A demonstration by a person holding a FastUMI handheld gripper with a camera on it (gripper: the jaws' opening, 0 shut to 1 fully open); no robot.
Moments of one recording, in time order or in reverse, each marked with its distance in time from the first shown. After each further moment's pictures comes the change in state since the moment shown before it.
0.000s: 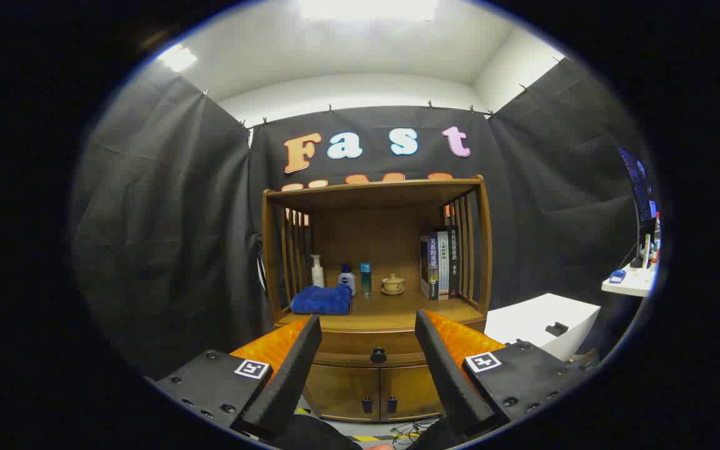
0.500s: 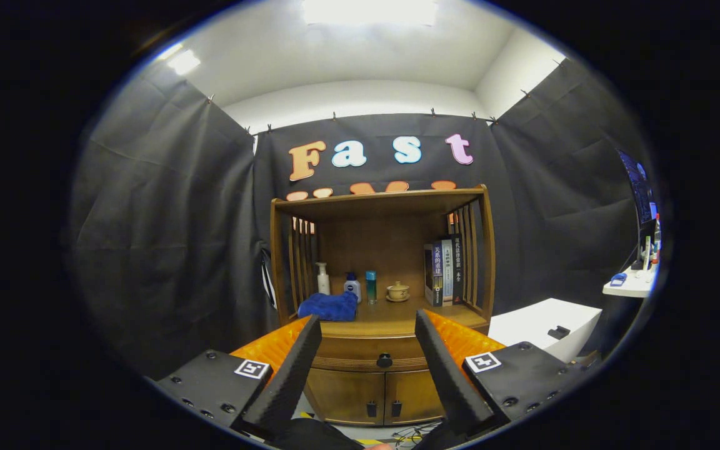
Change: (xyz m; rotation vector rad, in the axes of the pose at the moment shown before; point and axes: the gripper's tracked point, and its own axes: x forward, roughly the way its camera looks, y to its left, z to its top) arm -0.008 0.009 0.007 -0.001 -0.043 0.000
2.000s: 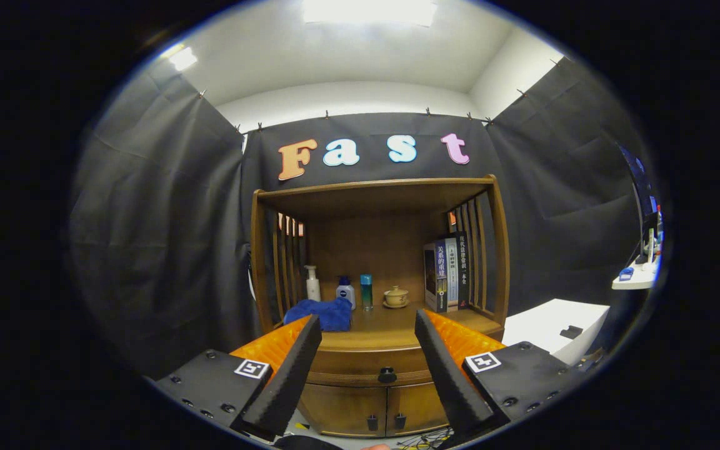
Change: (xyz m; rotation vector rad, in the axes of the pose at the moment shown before) arm 0.103 0.007 -0.032 -0.015 -0.030 -0.041
